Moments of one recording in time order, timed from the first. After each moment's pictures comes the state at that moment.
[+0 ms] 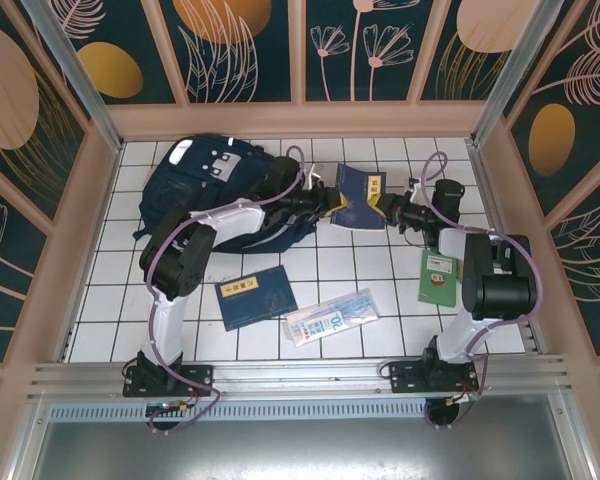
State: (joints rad) left arm -0.61 2.09 1.48 0.07 0.70 -0.99; right arm -0.03 1.66 0.76 0.41 -1.04 0.99
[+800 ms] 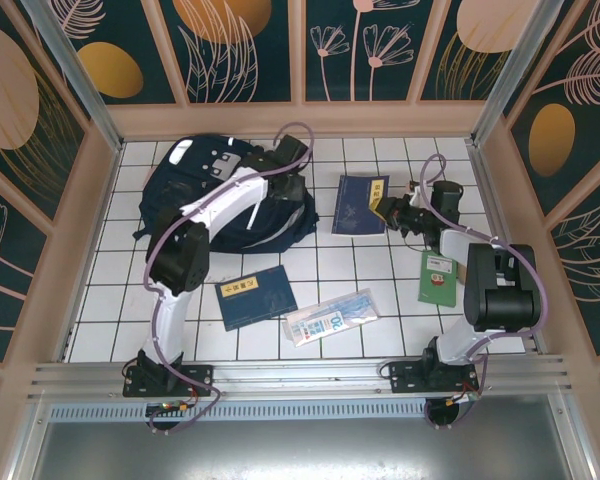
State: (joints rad) left arm -0.62 2.22 1.87 -0.80 -0.31 -0.40; right arm 0.00 1.61 0.76 0.27 -0.93 0.89
